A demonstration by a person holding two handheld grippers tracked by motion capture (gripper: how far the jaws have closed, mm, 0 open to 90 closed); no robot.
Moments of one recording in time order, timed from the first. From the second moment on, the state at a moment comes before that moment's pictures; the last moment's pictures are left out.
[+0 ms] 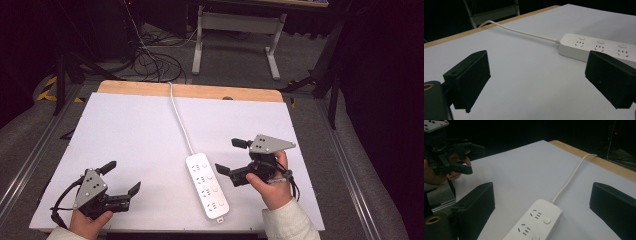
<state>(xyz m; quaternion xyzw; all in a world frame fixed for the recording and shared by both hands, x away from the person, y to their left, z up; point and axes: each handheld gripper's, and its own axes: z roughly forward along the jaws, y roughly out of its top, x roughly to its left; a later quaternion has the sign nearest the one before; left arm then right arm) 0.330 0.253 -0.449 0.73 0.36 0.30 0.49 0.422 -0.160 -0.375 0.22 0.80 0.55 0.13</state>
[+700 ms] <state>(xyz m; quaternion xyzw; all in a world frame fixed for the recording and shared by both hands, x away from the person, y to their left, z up) 0.329 0.253 -0.448 0.73 0.36 0.30 0.49 0.403 -0.206 -0.411 0.24 0.79 0.54 0.16</state>
